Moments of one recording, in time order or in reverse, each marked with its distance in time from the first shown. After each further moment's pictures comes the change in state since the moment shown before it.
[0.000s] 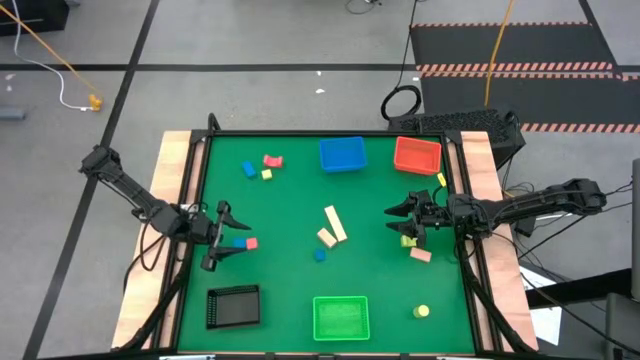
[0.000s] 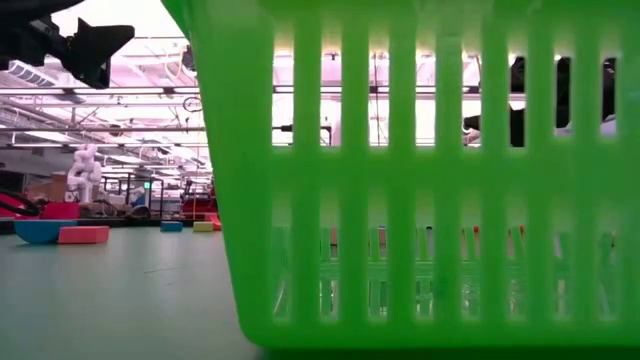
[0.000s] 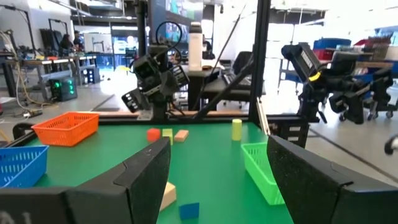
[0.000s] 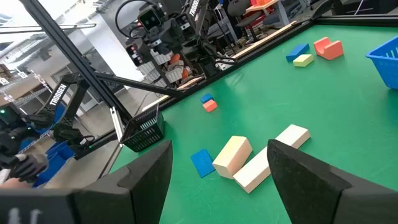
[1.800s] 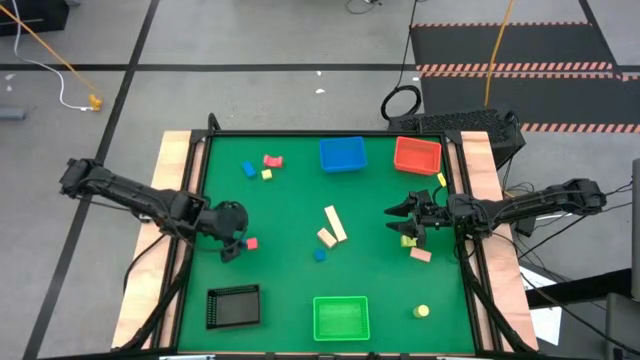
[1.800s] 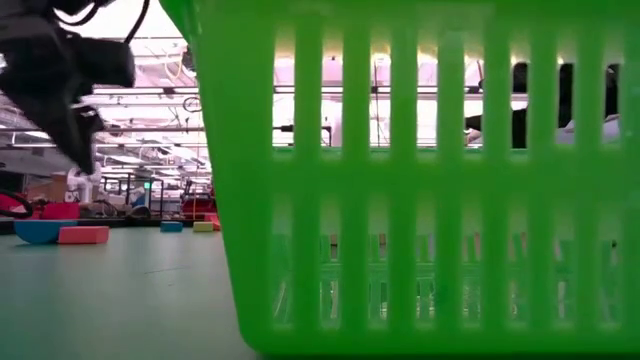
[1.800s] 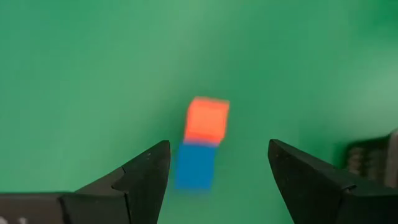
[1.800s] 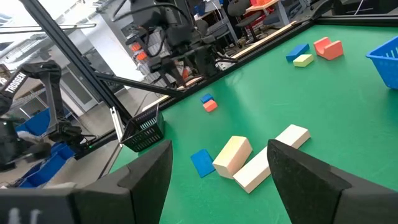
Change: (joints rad) left arm 0.381 0.461 0.527 -1.324 0.430 -0.671; right arm 0.000 0.000 0.000 0.000 0.000 0.000
